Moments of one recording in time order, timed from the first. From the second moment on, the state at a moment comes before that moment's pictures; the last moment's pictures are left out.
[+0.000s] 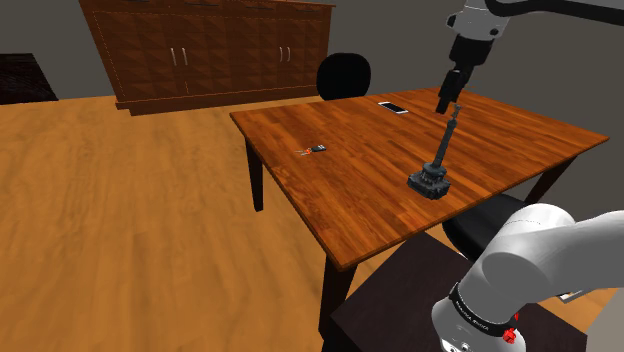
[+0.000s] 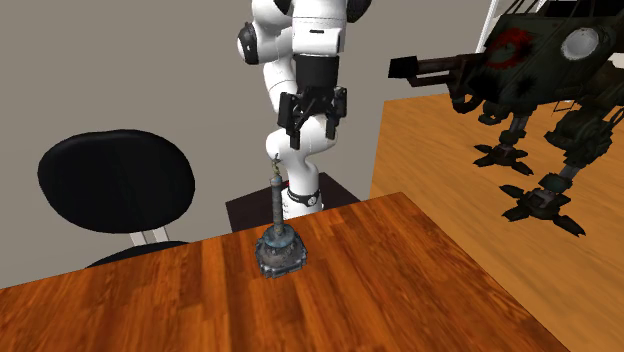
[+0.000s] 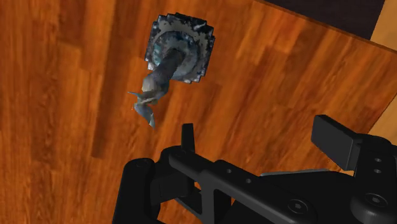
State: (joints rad) arm -0.06 -0.77 -0.21 -2.20 -0.22 1.51 -0.38
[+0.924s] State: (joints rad) arm -0.08 -0.73 -0.37 -2.20 -0.30 1.62 -0.54
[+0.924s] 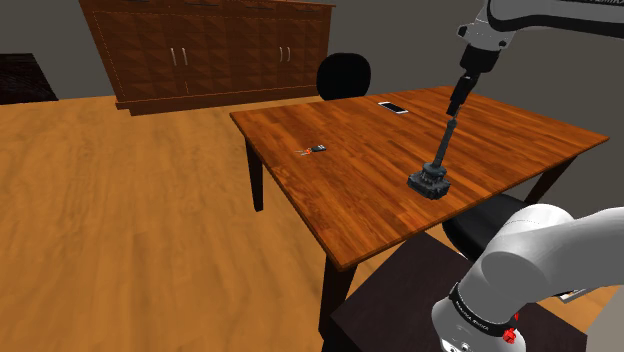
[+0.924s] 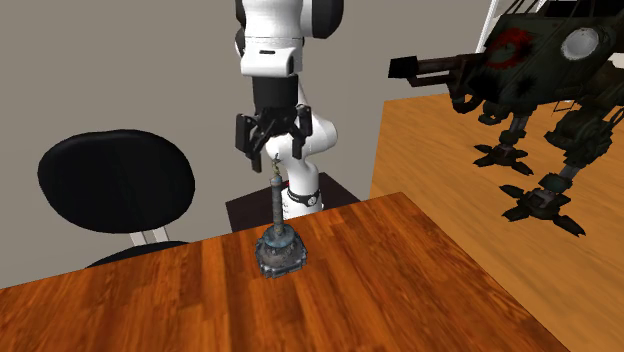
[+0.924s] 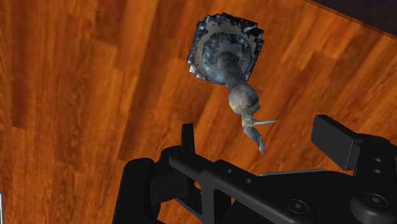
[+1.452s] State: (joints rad) arm -0.08 -0.73 -0.38 -2.21 -0.30 1.63 -0.54
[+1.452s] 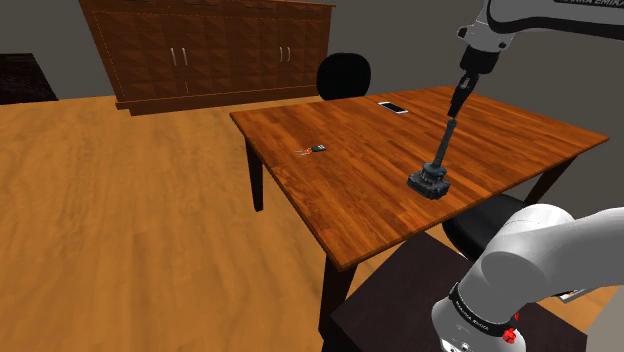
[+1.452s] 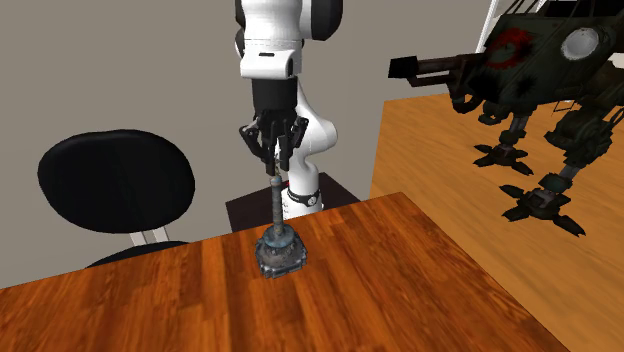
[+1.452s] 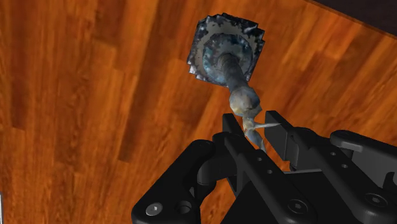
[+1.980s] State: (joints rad) arm -0.07 -0.71 -0.37 -2.15 -0.29 1.58 -0.54
